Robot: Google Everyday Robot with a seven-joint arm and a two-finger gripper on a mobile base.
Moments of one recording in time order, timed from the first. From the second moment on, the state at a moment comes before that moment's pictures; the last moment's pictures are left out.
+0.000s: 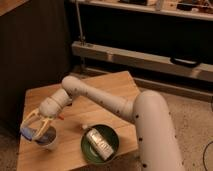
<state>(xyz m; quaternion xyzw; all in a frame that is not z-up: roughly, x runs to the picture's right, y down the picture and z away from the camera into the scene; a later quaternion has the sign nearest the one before) -0.323 0.161 0.619 -0.45 -0.70 -0.15 0.53</state>
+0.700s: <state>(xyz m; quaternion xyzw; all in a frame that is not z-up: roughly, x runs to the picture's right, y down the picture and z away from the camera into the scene) -0.271 0.140 0.655 -0.49 -0.69 -0.16 0.51</state>
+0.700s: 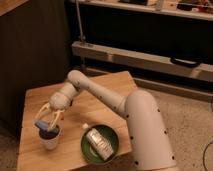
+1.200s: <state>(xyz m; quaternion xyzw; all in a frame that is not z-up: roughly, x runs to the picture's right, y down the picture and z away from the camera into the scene) -0.271 0.142 0.642 -0.51 -0.69 -0.13 0.49</state>
